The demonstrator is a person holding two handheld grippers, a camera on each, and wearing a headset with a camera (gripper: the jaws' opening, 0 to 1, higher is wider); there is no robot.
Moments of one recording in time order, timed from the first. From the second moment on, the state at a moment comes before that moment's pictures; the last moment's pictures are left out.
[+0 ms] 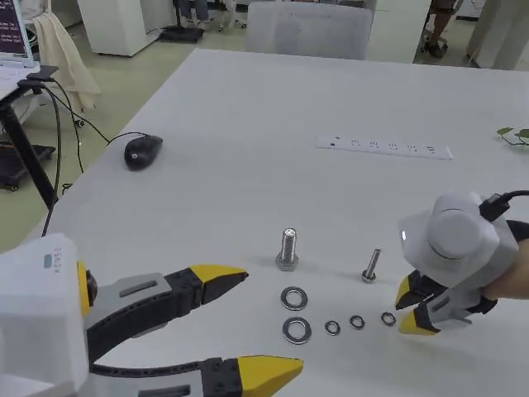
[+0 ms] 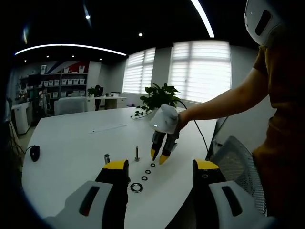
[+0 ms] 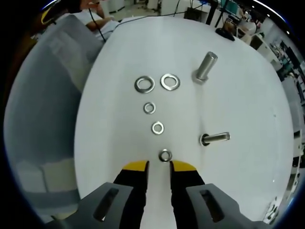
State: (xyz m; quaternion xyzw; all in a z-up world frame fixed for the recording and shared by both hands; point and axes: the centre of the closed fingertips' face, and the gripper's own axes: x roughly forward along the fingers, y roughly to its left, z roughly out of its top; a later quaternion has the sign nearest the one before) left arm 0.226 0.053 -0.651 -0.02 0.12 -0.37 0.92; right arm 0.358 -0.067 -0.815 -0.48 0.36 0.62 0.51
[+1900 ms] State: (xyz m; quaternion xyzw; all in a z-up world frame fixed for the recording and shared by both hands) left arm 0.237 0.057 -0.654 -0.02 0.12 -0.35 0.93; right arm 0.365 -0.059 -0.824 -0.49 0.36 0.63 0.49
